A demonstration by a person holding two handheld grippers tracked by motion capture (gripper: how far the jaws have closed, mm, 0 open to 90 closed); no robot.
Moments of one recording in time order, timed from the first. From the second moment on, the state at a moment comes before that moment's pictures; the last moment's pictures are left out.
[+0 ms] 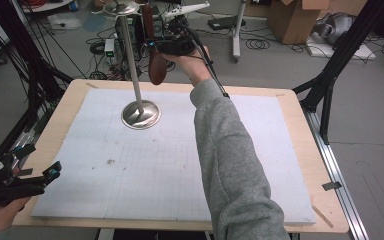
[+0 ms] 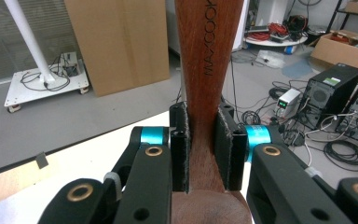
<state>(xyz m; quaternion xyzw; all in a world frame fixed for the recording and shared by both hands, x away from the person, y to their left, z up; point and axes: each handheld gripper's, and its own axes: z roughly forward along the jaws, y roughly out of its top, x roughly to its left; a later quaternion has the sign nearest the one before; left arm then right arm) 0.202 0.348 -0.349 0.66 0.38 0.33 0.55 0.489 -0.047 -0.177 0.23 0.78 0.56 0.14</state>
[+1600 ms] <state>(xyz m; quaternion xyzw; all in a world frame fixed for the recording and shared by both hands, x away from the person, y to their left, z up) 0.197 0.353 -0.348 0.66 0.39 0.33 0.56 0.497 -0.030 -0.186 0.23 0.79 0.56 0.13</state>
